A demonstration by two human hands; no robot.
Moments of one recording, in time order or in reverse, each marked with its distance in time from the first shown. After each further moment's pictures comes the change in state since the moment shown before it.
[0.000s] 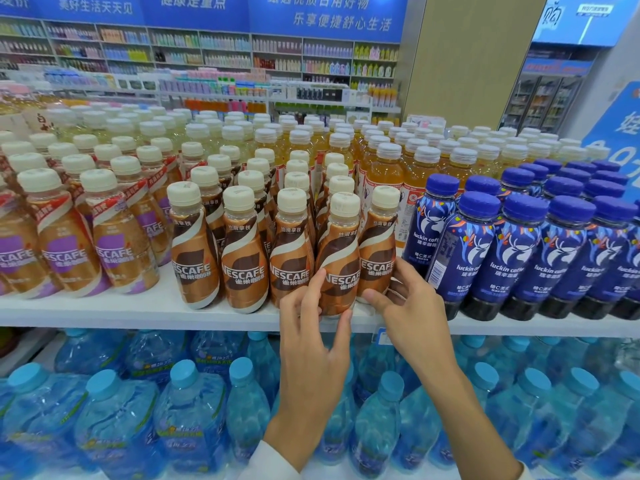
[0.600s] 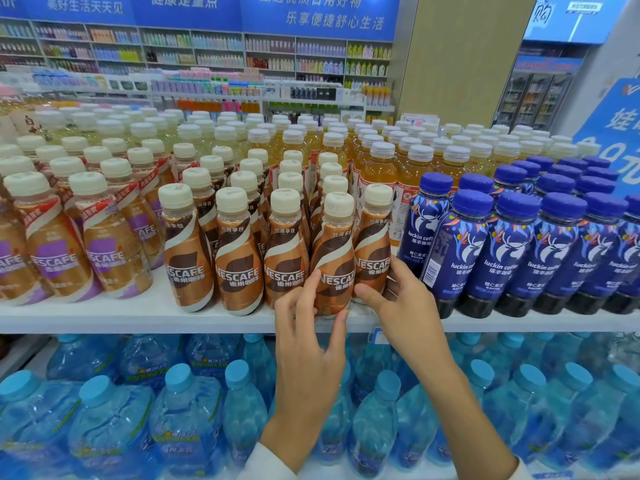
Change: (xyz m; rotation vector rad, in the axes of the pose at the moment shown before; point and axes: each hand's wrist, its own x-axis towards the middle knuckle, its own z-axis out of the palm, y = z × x) left_hand 0.000 -0.003 0.001 -0.008 0.009 0.025; right_hand 0.004 -0.001 0.001 0.020 -0.039 0.024
